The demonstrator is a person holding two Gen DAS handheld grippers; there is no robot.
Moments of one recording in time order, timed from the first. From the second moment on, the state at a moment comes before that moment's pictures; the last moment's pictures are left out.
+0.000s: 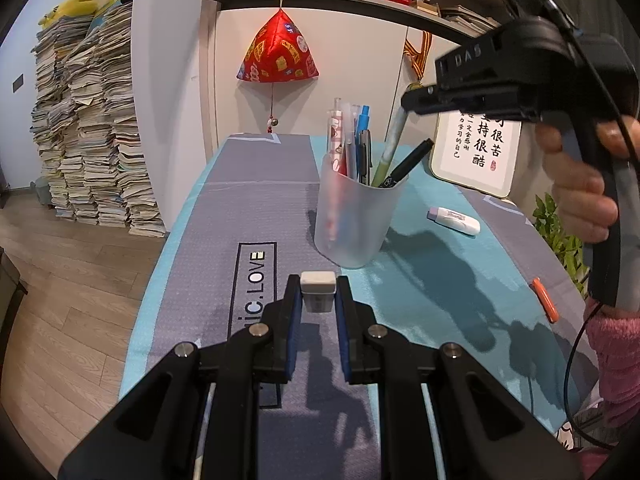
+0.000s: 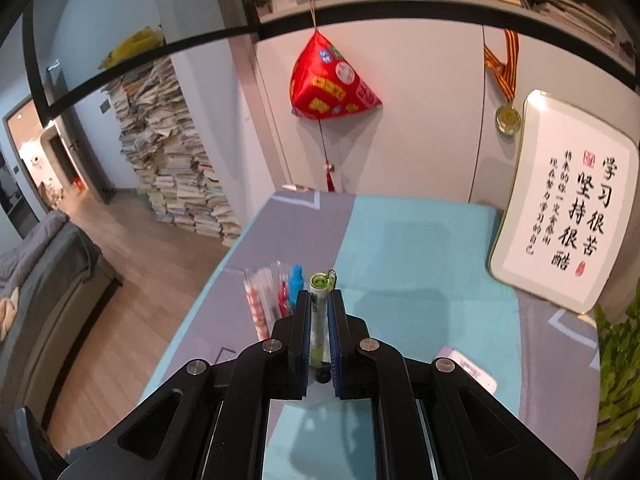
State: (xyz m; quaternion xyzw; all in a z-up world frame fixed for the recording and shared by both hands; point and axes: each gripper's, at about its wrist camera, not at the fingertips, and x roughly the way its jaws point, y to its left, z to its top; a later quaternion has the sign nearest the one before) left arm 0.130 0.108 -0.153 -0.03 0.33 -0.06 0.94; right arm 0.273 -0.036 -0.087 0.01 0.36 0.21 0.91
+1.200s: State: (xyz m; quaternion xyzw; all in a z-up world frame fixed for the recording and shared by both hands) left arm 0.133 0.080 -0.097 0.00 0.27 -0.08 0.96; right arm 0.220 -0.102 -0.098 0.02 0.34 0.19 0.92
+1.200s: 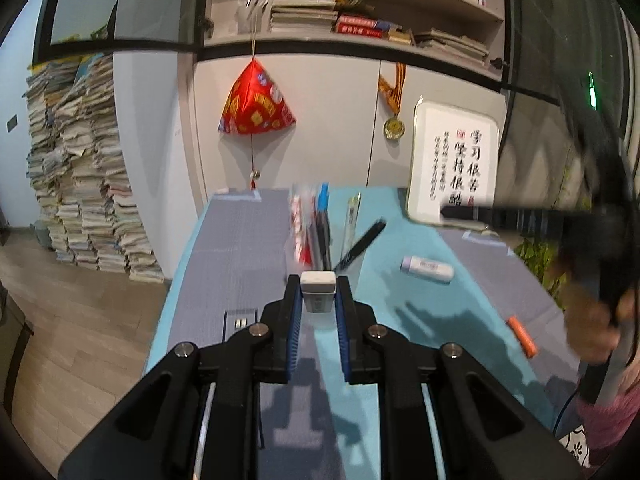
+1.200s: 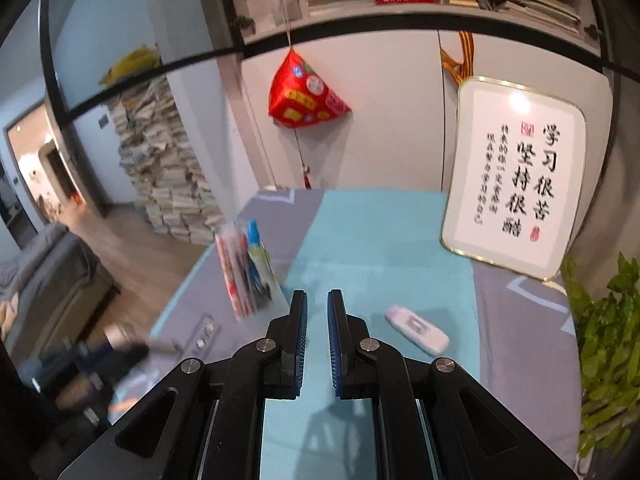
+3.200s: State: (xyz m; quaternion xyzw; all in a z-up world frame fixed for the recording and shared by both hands) left arm 0.203 0.057 -0.109 0.01 0.34 -0.07 0.94; right arm 0.181 -0.195 -0.161 0.05 0.37 0.10 0.92
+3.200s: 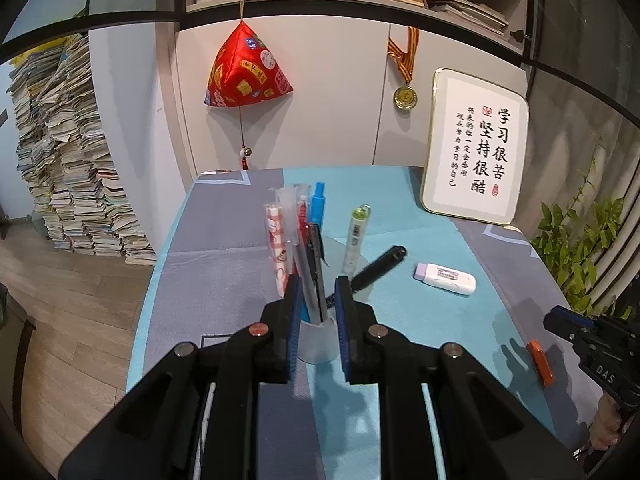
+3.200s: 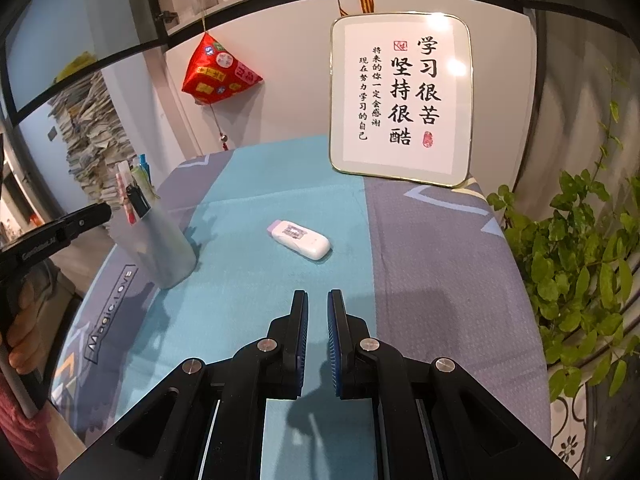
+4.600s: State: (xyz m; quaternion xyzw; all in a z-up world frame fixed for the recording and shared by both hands) left arm 0.189 -0.029 -0.143 0.06 0.38 -0.14 0.91; right arm 0.188 -0.231 -0.219 0.03 0.45 0.07 0.89
